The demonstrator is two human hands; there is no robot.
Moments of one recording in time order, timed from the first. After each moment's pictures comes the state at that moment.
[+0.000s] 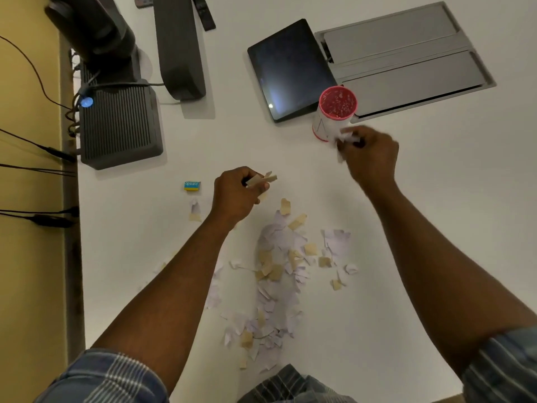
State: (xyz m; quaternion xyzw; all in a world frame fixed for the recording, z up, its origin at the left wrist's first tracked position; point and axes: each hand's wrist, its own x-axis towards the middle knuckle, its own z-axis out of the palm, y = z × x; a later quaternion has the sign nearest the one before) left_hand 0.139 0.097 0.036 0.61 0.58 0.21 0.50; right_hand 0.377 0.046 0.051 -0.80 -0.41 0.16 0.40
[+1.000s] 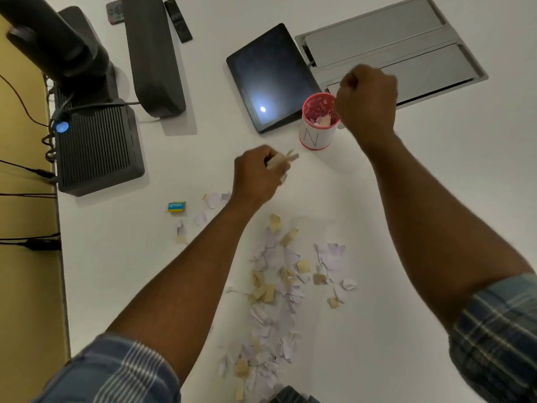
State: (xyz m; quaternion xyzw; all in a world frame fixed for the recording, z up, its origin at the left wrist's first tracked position) left_hand 0.223 0.127 0.050 0.68 0.53 0.22 0.46; right_hand 0.431 0.133 0.079 -0.85 -0.42 0.04 0.30
